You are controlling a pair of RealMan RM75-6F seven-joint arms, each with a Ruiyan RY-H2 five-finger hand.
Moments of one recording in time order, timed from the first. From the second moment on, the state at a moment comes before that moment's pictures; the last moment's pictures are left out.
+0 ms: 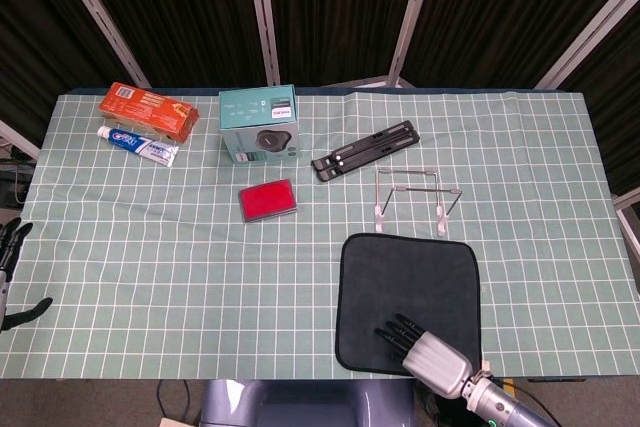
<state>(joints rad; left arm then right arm) -0.04 -1.01 -0.05 -1.77 1.47 1.51 0.14 0.36 -1.36 -0.20 -1.51 -1.97 1.03 -0.30</state>
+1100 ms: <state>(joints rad) -0.04 -1.01 -0.04 -1.77 1.47 1.51 0.14 0.36 -1.37 -0.23 -1.46 -1.96 1.13 -0.28</state>
